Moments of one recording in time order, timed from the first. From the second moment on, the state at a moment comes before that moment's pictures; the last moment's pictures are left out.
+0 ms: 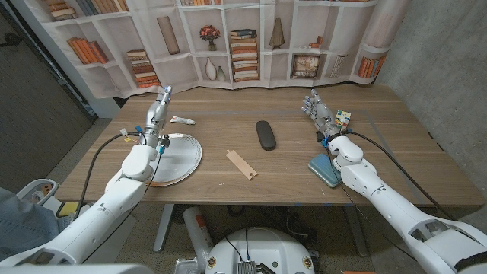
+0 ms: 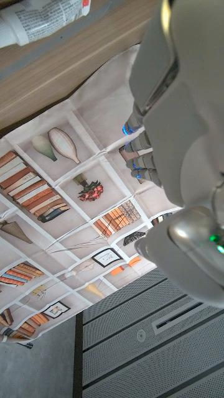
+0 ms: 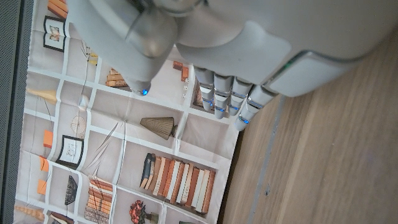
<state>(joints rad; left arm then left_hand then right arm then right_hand) 0.97 0.62 0.25 -1.34 -0.38 -0.54 0.21 0.32 0.02 0.09 0.06 0.36 -0.08 0.05 0.23 0.18 -0.05 -0.01 0.24 0.18 -0.10 0.01 0.21 0.18 -0.17 -0.03 0.22 0.17 -0.78 -0.42 -0.41 -1.20 0.60 0.35 0.01 0.27 0.01 0.15 0.06 0.23 0.19 0.10 0.19 0.18 0.23 0.11 0.21 0.18 0.13 0.06 0.19 0.18 0.18 -0.02 0.35 0.17</state>
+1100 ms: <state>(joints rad) 1.03 0.64 0.22 -1.39 -0.16 -0.49 0.45 0.36 0.03 0.09 0.05 0.38 -0.03 0.04 0.24 0.18 0.00 -0.02 0.24 0.18 -0.07 -0.01 0.21 0.18 -0.15 -0.03 0.22 0.17 -0.75 -0.40 -0.42 -1.14 0.61 0.36 0.04 0.27 0.01 0.15 0.05 0.22 0.20 0.10 0.19 0.18 0.23 0.11 0.21 0.18 0.13 0.06 0.19 0.18 0.18 -0.02 0.35 0.17</state>
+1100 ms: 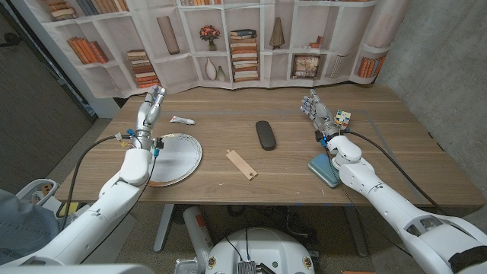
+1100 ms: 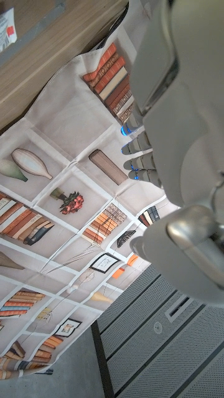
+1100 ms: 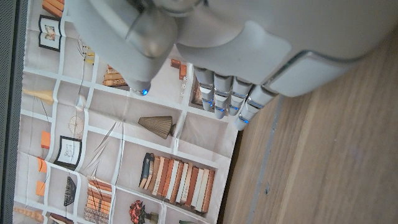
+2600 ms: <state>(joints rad) 1.05 0.73 0.24 -1.52 0.09 -0.13 0.65 0.49 0.04 0.12 -0.03 0.40 0.03 0.01 0.24 0.18 0.06 -0.07 0.24 0.18 -0.02 -0.03 0.20 0.18 -0.12 -0.03 0.21 0.17 -0.77 -0.42 -0.41 -1.17 0.62 0.36 0.04 0.27 0.01 0.15 0.05 0.22 0.21 0.10 0.19 0.19 0.26 0.10 0.22 0.18 0.15 0.05 0.19 0.18 0.19 -0.02 0.33 0.17</state>
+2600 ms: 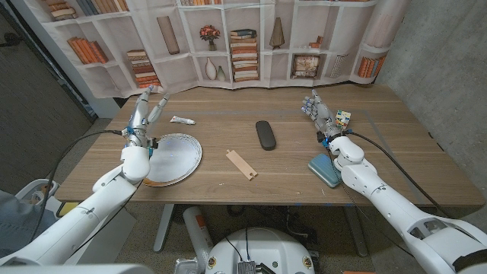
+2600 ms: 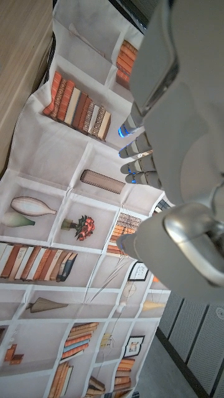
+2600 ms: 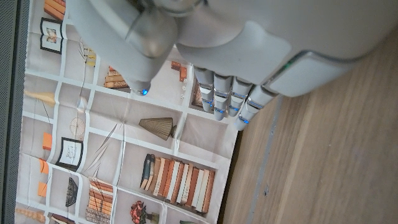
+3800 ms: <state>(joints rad) 0.97 0.84 0.36 -1.61 0.20 0.16 0.59 0.54 0.03 0.12 -0.06 0.41 0.07 -0.01 0.24 0.18 0.09 -0.10 0.24 0.18 0.00 -0.03 0.20 0.18 -0.12 -0.03 0.21 0.17 -0.78 -0.43 -0.40 -1.20 0.62 0.34 0.02 0.27 0.02 0.14 0.04 0.22 0.22 0.09 0.19 0.19 0.27 0.10 0.23 0.19 0.15 0.05 0.19 0.18 0.20 -0.02 0.32 0.18</state>
